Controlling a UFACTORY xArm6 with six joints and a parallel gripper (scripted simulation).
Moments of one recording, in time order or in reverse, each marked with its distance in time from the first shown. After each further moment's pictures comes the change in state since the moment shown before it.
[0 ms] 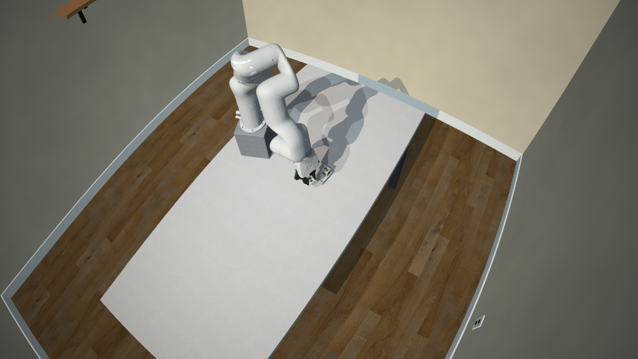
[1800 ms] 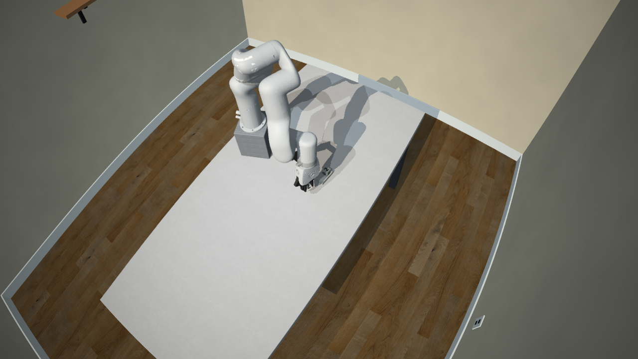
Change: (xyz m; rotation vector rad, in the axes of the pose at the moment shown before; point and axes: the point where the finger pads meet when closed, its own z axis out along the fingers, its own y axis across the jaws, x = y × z) arm -0.017 -0.028 0.005 0.085 0.155 -0.002
